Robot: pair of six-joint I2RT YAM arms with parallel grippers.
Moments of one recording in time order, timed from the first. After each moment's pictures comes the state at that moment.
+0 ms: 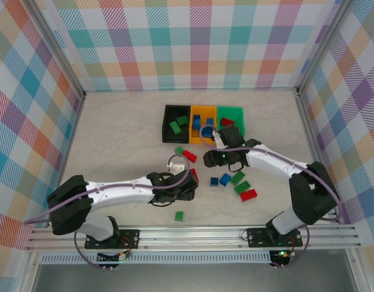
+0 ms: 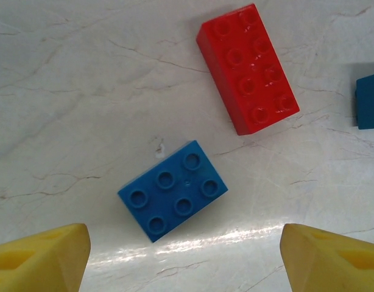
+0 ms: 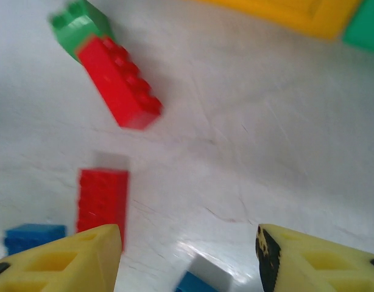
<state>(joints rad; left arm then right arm) -1.12 1.47 0.85 -0.57 -0.31 -0.94 0.58 1.51 0.92 -0.45 -0.18 0.29</state>
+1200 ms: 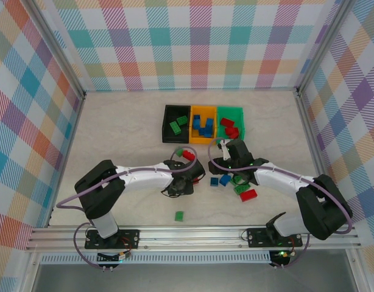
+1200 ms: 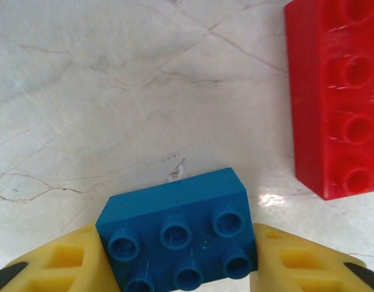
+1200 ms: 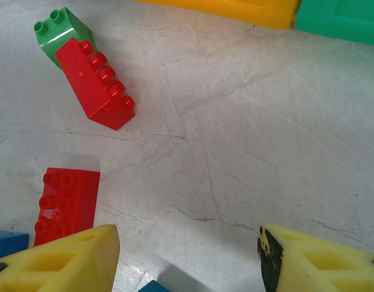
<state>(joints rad) -0.99 1.72 1.03 -0.70 -0.16 -1.10 0.57 1.37 0.64 -0.12 -0.12 0.31</state>
